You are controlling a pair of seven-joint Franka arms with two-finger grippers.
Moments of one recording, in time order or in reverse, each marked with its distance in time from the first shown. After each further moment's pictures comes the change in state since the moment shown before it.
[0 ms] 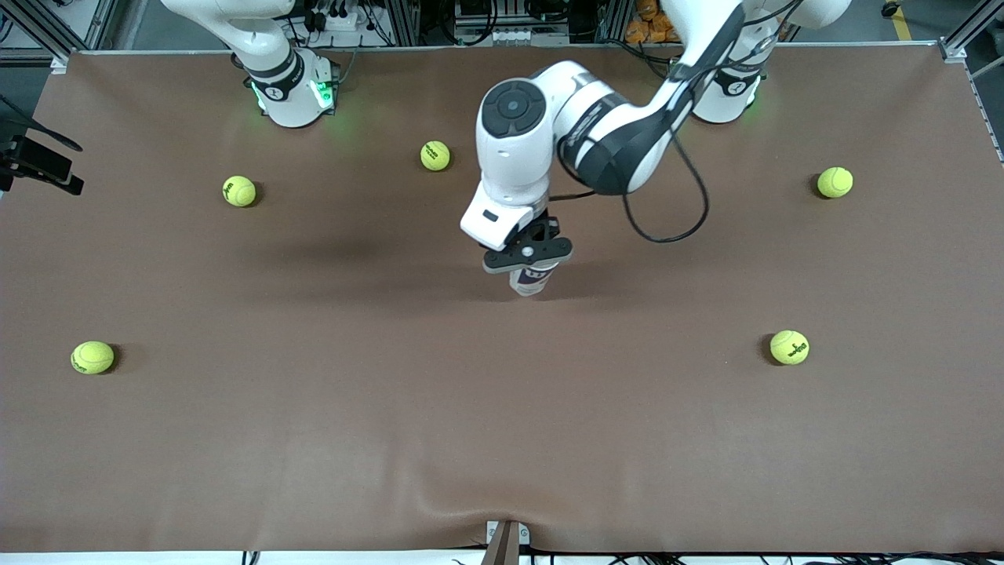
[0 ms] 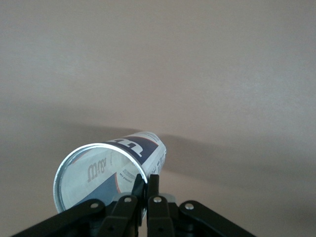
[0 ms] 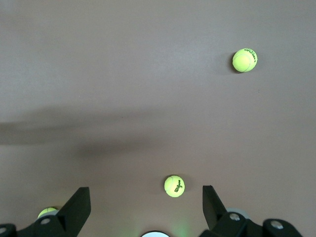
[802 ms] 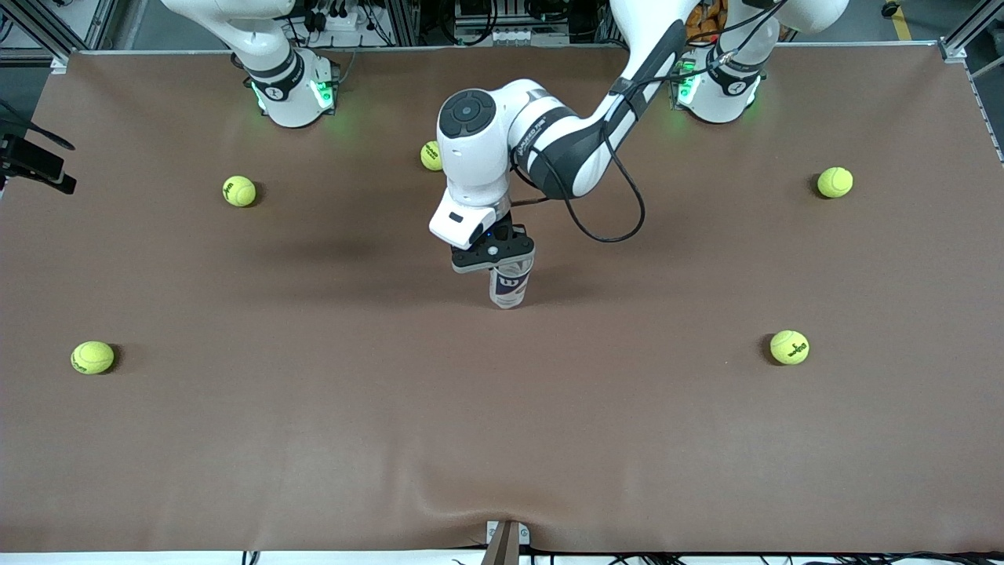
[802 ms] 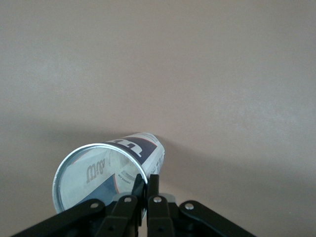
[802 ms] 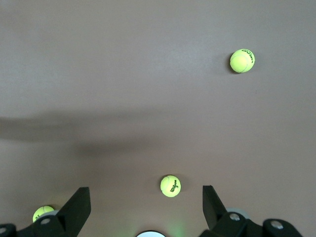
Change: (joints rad) left arm -0.165 0.070 0.148 0.020 0.000 0.094 -0.079; right arm -0.014 0.001 -0.009 -0.001 0.000 0.000 -0.035
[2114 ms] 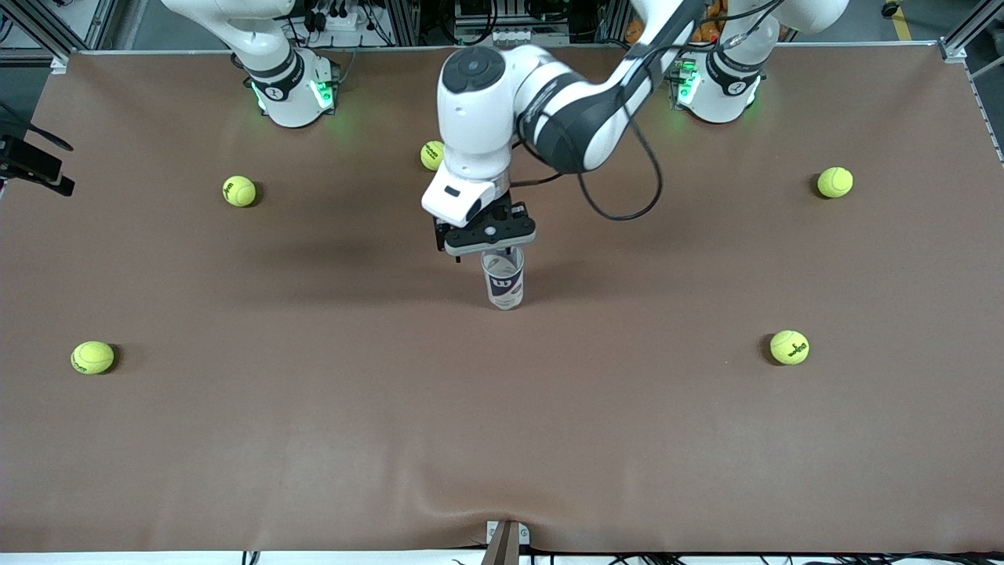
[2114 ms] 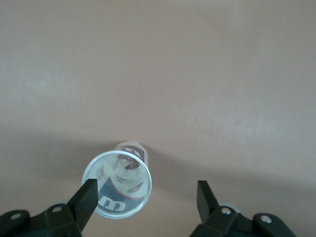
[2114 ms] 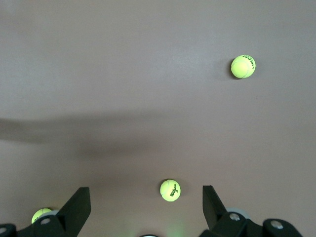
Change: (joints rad) left arm 0.019 -0.090 -0.002 0.036 -0.003 -0.006 -0.001; right arm -0.001 0.000 0.001 0.000 0.005 0.020 -0.014
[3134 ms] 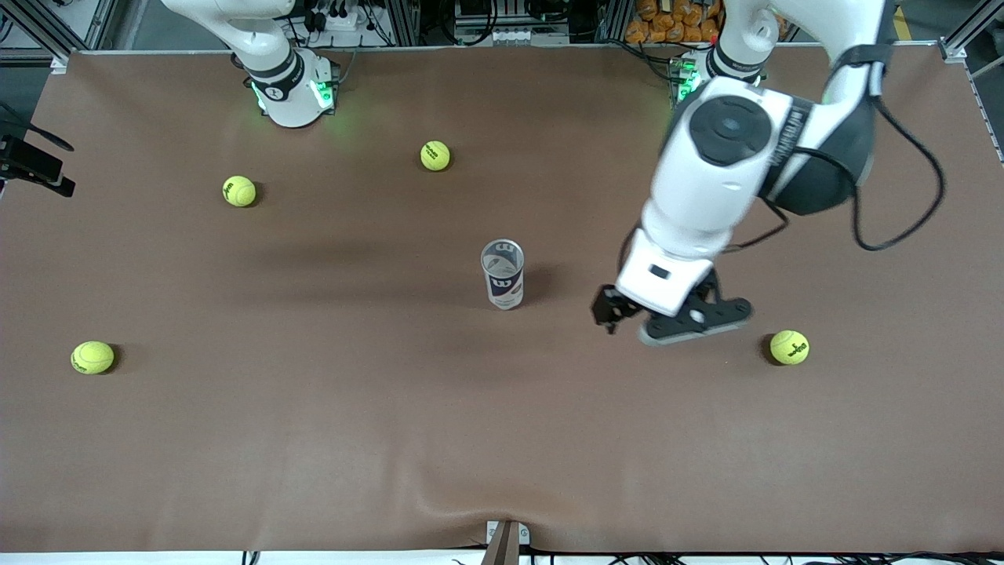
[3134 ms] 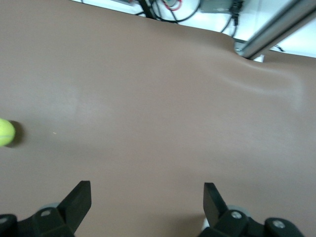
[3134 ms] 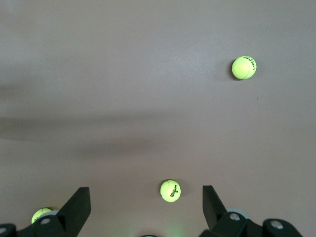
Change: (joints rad) left arm 0.373 -0.100 0.011 -0.007 -0.050 -0.093 0.429; right arm 0.000 0.000 0.003 0.000 0.001 0.000 -0.002
